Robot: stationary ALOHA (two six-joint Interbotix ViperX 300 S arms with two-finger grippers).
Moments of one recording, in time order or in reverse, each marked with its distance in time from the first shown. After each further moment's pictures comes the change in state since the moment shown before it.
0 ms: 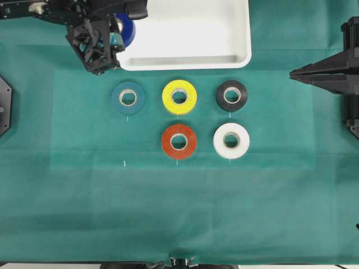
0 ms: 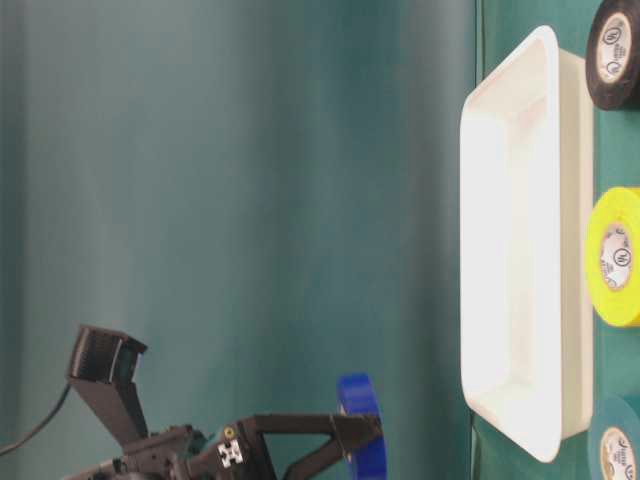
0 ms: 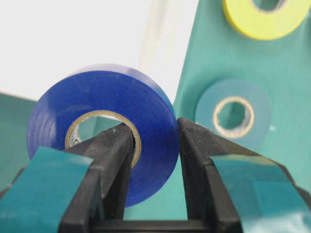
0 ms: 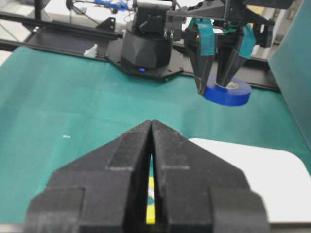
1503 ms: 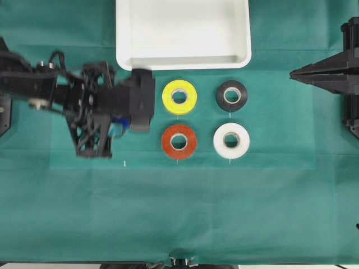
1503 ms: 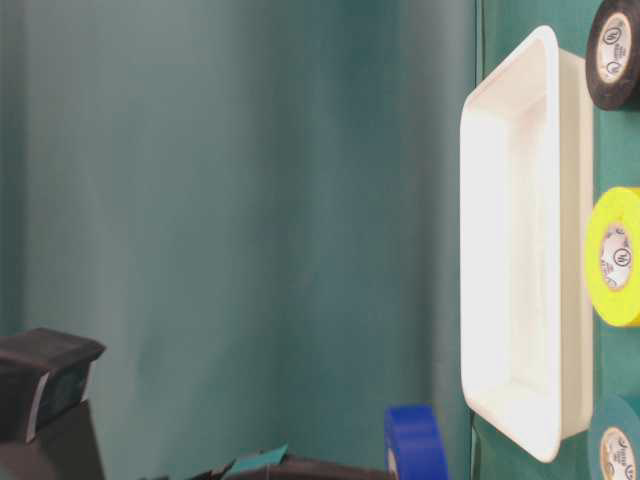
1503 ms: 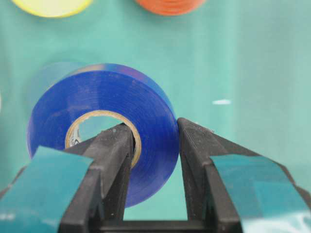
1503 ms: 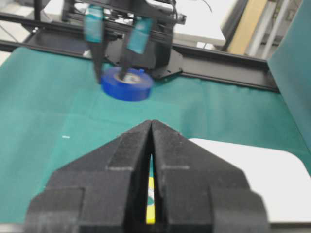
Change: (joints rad) left arm -0.368 0.011 0.011 0.000 0.029 -0.132; right arm 0.000 0.000 0.006 0.000 -0.012 0.000
